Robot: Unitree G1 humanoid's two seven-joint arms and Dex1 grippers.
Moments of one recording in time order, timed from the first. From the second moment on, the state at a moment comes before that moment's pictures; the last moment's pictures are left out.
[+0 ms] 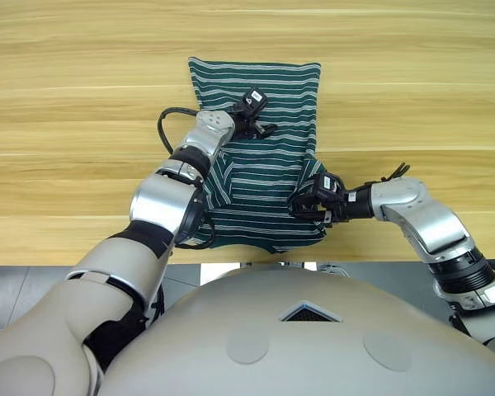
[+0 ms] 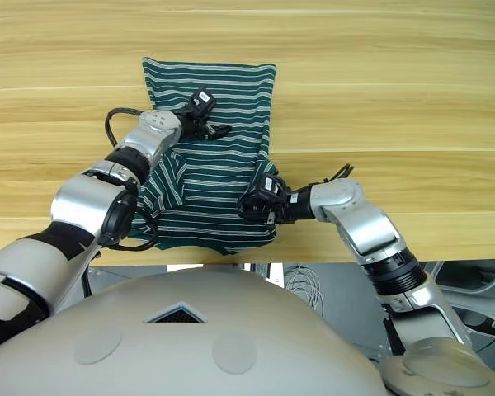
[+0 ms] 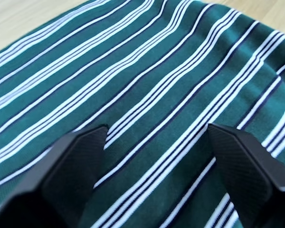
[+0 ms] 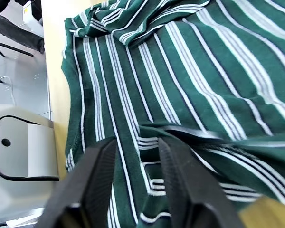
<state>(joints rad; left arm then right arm) -0.73 0.01 -0.17 1.31 0.13 -0.07 -0.53 0.07 -0.65 0.44 -0.28 0.24 0.65 1.01</state>
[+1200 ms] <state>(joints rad) -0.73 0.01 -0.15 1.31 0.17 -0.07 -0.53 -0.18 -0.61 0.30 0.39 0.00 0.10 0.92</state>
